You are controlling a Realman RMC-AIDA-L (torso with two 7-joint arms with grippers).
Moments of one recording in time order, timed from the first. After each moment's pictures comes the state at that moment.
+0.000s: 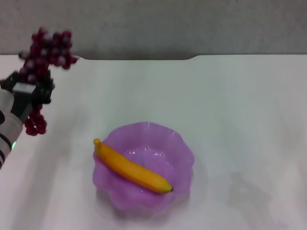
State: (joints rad) left arm -0.23 -1.99 -1.22 -0.93 2.41 0.47 0.43; right arm 0.13 2.02 -1.92 -0.39 0.33 -1.31 0.02
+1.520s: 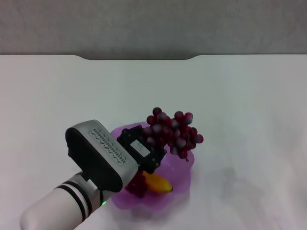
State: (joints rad) left arm -0.19 -2.04 -0.88 -1.15 2.60 0.15 0.52; right arm 0.17 2.02 -1.94 -0.37 0.33 -1.29 0.04
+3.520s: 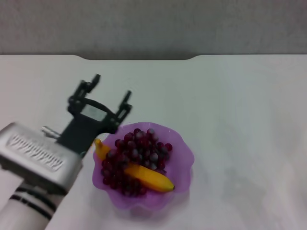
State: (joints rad) left arm -0.10 -2.03 -0.86 -1.06 2.49 0.73 0.58; right arm 0.18 2.01 -1.94 -0.36 0.34 -1.29 0.04
